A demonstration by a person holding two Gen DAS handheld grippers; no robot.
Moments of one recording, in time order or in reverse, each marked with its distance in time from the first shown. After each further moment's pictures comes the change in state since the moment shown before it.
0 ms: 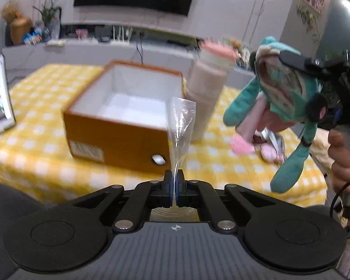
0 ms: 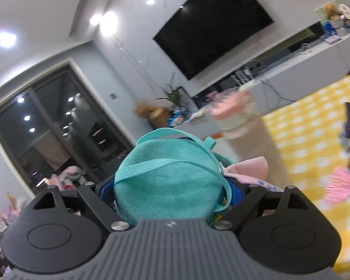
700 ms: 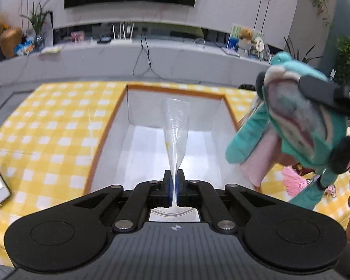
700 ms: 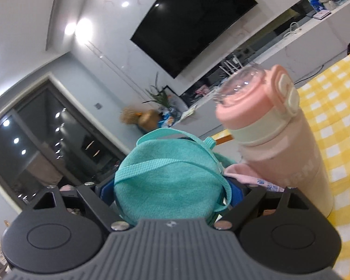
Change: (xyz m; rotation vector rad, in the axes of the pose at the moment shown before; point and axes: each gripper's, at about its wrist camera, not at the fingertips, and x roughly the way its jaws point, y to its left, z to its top) left arm 0.112 0.067 0.131 0.098 0.028 0.060; right arm 0.141 -0.033 0.022 0.139 -0.002 -0.062
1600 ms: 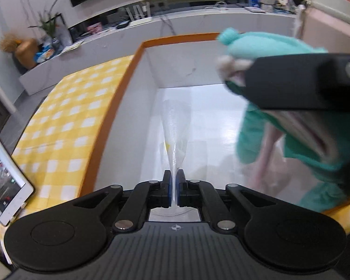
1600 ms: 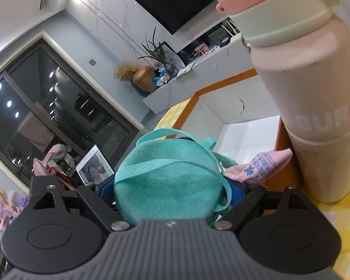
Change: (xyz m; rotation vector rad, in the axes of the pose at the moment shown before) left arm 0.061 -0.009 -0.033 0.156 0.162 0.241; right arm 0.054 -0.009 -0.046 -0.062 0.216 -0.027
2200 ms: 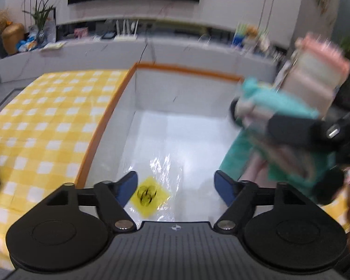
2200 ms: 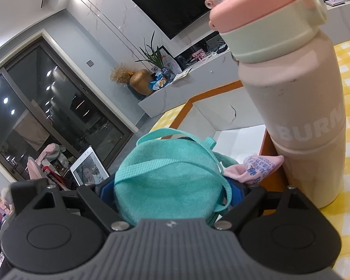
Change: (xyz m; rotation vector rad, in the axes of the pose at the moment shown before) left arm -0.011 0.031 -0.005 -0.155 -0.126 -0.208; right arm -0.005 -0.002 0.008 -0.030 -0.021 -0.028
